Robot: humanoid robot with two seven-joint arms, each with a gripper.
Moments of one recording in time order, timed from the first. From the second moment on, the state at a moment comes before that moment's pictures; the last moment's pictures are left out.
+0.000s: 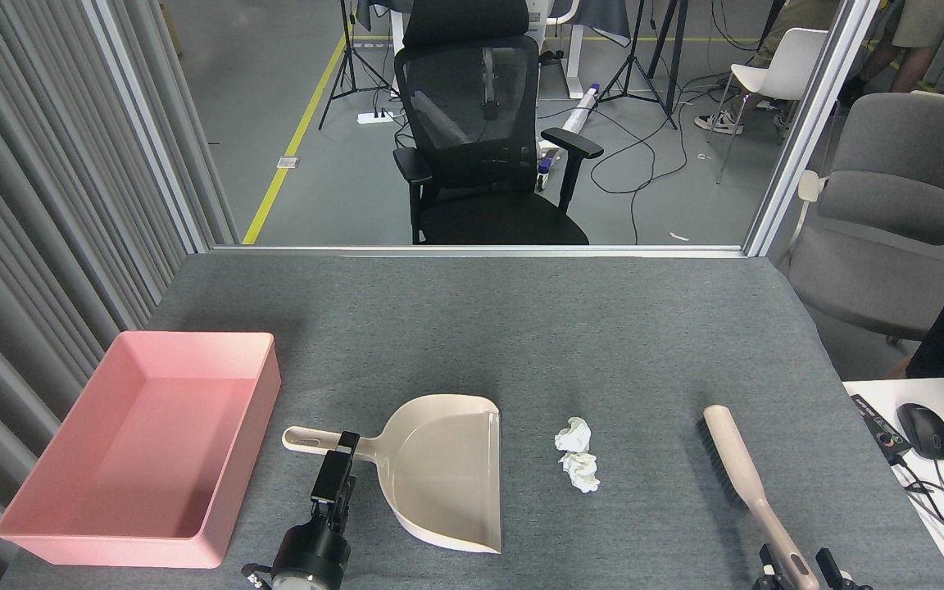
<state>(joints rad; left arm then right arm) -0.08 -0.09 -0.07 -1.25 -0.19 -0.19 -0.04 0.22 -0.04 -0.37 -1.42 1.44 -0.36 -0.16</state>
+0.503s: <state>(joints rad) -0.08 -0.10 -0.07 -1.25 -0.19 -0.19 -0.04 0.22 -0.04 -0.37 -1.42 1.44 -0.36 -0.16</state>
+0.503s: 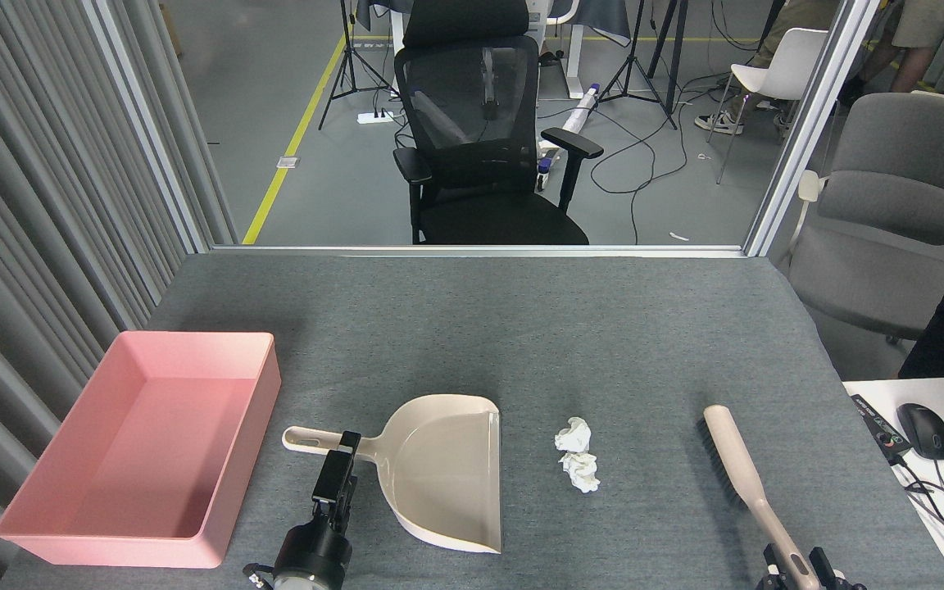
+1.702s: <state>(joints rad) -0.08 -0.10 -0.07 -1.25 -0.19 -0.19 -0.04 0.22 -0.04 -0.36 -1.42 1.44 -0.38 -0.16</state>
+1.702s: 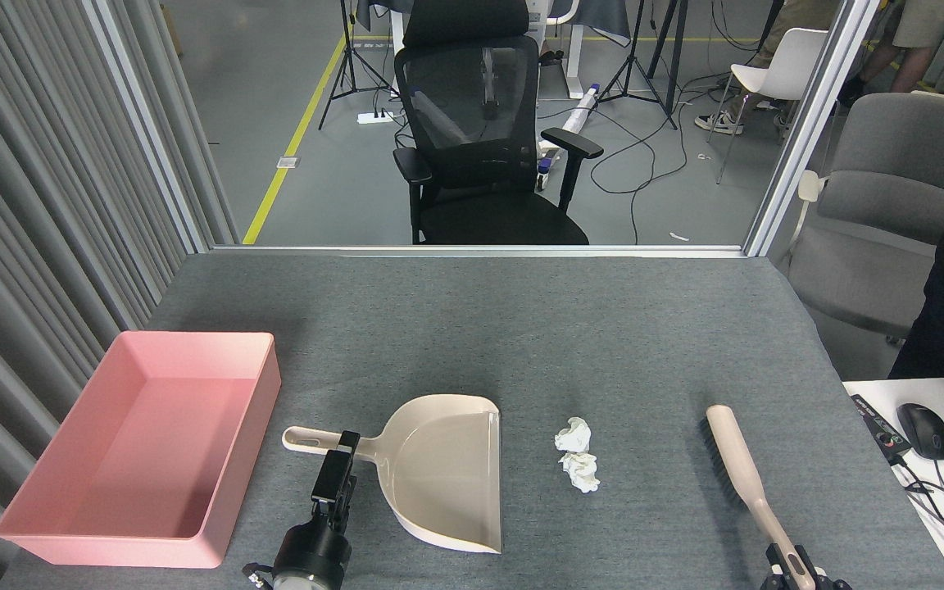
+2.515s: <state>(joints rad) -0.18 -0.09 -0.01 -1.09 -0.33 -0.23 -0.04 0.23 -0.02 -0.37 -1.50 1.44 -0.40 -0.16</state>
